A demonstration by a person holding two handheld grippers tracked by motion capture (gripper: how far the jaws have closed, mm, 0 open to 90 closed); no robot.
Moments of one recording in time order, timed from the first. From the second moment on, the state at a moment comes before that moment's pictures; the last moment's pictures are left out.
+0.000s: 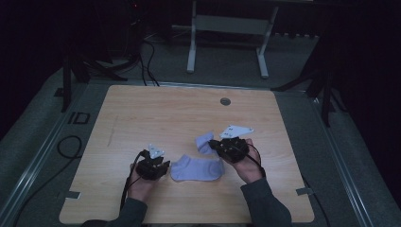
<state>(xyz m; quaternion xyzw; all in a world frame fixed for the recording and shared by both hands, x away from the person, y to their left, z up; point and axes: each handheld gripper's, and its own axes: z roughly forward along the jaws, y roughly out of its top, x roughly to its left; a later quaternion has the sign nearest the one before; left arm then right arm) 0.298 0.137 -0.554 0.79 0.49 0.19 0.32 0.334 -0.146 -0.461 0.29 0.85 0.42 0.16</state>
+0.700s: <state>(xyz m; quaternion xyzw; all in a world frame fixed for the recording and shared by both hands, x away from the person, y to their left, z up) 0.298 0.137 -0.554 0.79 0.49 0.19 0.32 0.334 -0.143 -0.461 0.28 0.85 0.42 0.16</state>
